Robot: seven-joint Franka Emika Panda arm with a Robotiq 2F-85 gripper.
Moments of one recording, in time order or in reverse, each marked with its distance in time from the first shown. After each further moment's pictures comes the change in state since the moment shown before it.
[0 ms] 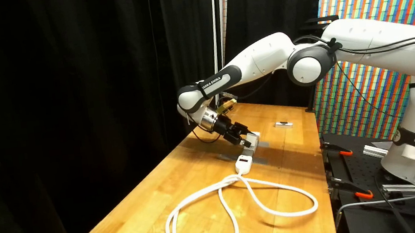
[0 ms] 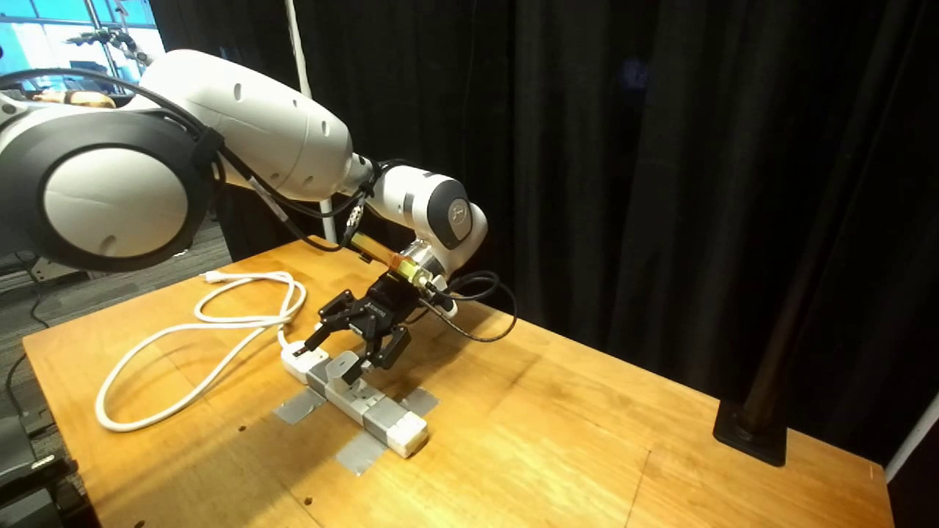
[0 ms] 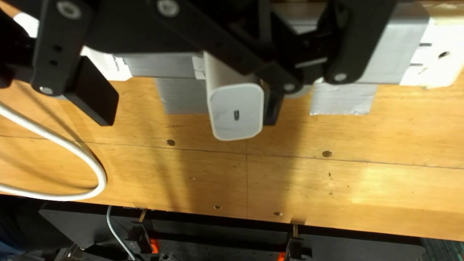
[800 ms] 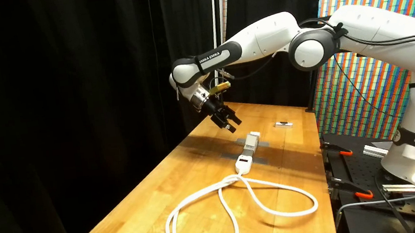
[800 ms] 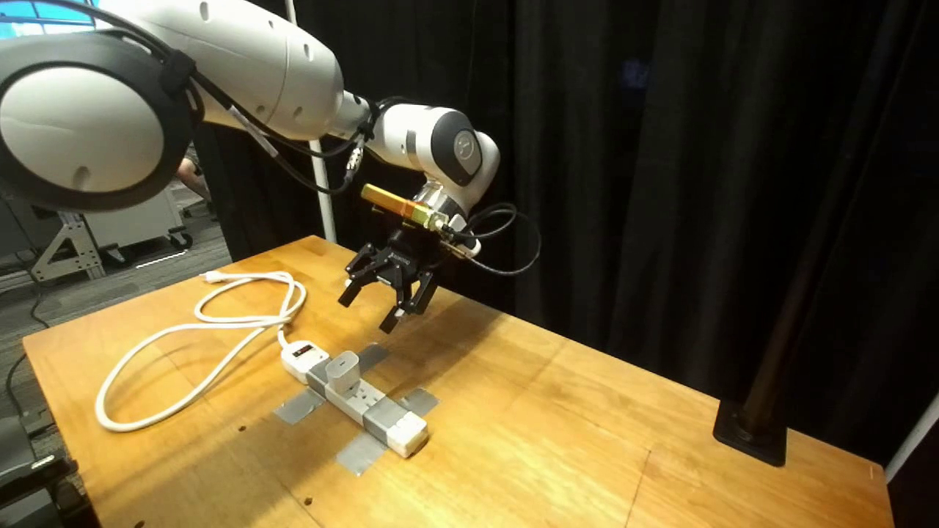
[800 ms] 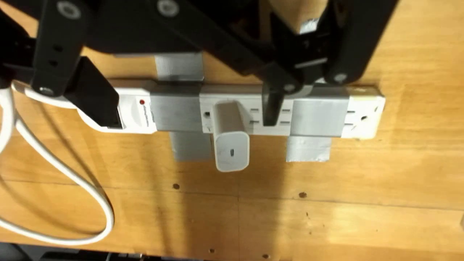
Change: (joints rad) arm -0.001 -0.136 -0.012 0.006 -0.010 0.119 0.001
